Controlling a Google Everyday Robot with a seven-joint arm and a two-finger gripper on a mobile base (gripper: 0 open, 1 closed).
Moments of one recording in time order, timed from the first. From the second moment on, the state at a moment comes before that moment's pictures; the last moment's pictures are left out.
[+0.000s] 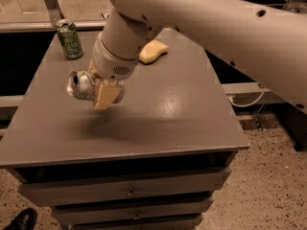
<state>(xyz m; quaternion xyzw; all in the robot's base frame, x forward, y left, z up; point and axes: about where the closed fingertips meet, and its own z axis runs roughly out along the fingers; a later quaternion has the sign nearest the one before) 0.515 0.124 0.895 -0.80 0.54 0.12 0.25</state>
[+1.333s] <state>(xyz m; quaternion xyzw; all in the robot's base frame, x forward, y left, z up) 0.551 0.081 0.830 -0.84 0.53 -0.06 0.09</state>
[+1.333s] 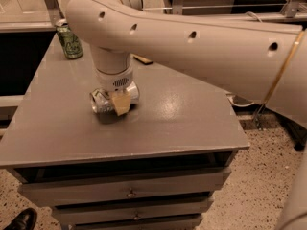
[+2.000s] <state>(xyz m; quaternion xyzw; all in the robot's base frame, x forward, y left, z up) 0.552 0.080 0.832 -0.85 0.52 -0.07 0.08</state>
